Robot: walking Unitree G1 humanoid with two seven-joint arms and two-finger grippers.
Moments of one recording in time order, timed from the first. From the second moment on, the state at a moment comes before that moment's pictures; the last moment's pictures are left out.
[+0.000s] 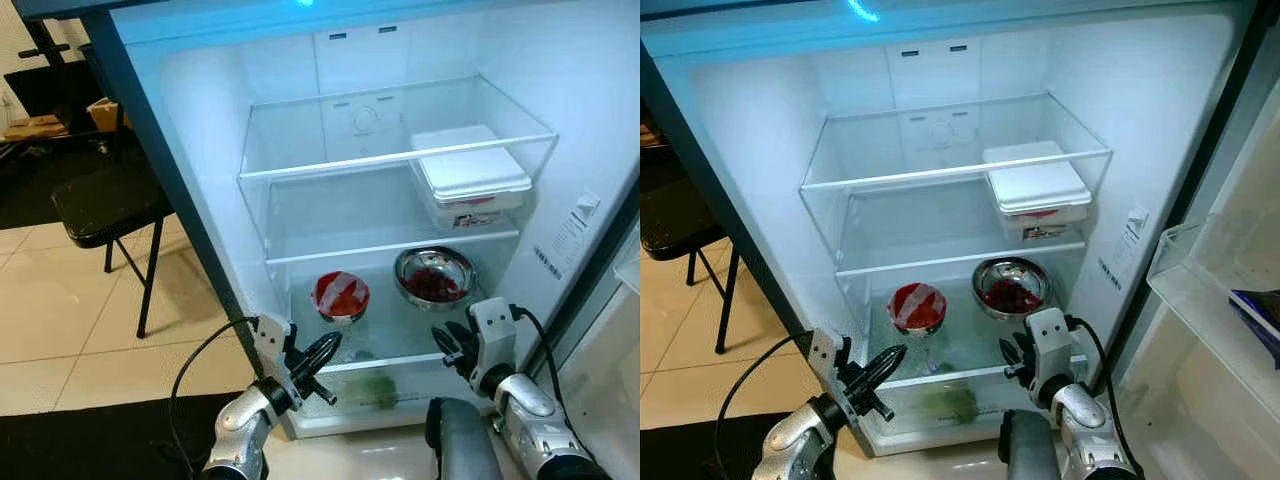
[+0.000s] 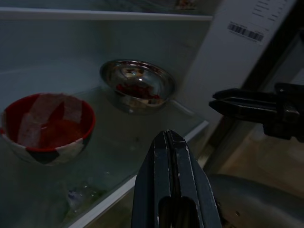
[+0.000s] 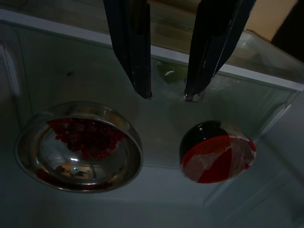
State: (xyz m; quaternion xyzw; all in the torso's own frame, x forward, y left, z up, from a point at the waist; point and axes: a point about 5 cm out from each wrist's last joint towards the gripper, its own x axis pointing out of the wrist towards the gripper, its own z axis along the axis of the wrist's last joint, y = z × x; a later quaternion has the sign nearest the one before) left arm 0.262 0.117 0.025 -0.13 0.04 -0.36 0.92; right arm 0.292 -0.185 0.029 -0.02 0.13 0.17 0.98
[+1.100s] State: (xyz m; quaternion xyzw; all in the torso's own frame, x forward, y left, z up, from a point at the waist) left arm 0.261 0.098 0.032 -0.10 0.03 -0.40 0.91; right arm 0.297 -0.182 0.037 -0.01 0.10 0.17 0.98
